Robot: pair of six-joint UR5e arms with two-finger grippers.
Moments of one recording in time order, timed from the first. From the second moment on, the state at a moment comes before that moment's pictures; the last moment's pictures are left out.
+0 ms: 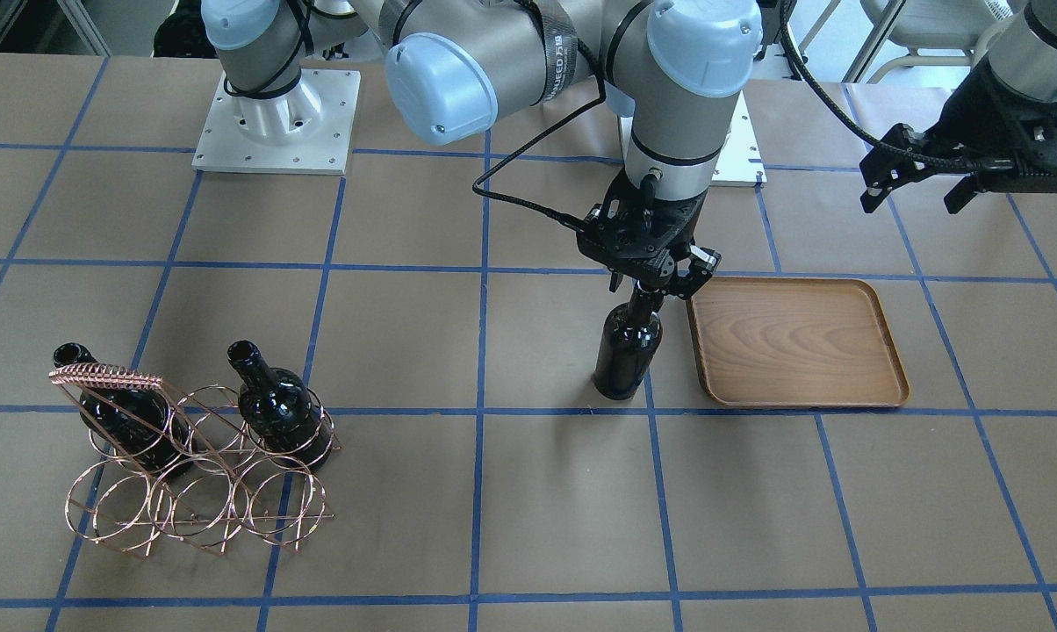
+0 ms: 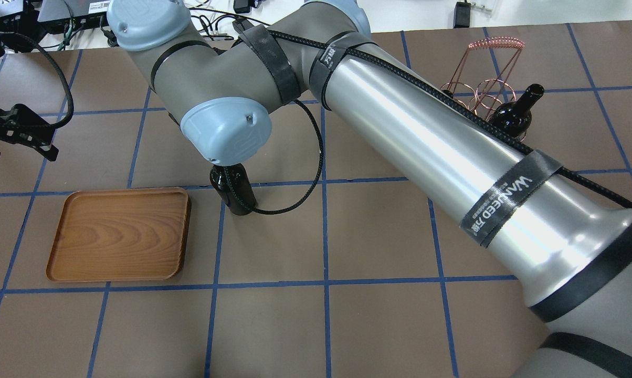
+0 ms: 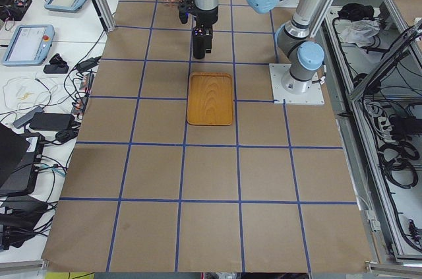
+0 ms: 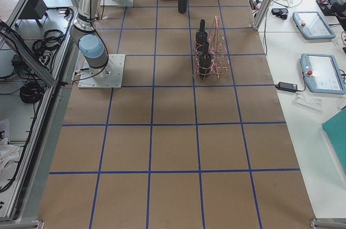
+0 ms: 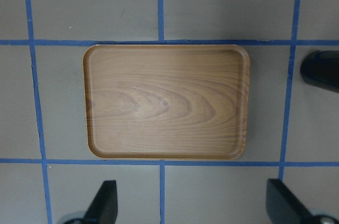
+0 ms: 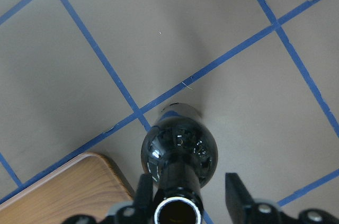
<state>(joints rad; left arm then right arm) -1.15 -1.47 -1.65 -1.62 1.61 0.41 2.21 -1.05 1.15 -1.77 -1.57 1.21</state>
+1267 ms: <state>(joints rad) -1.43 -1.49 -1.64 -1.56 1.59 0.15 1.80 -1.46 1.36 -1.49 -1.54 0.39</state>
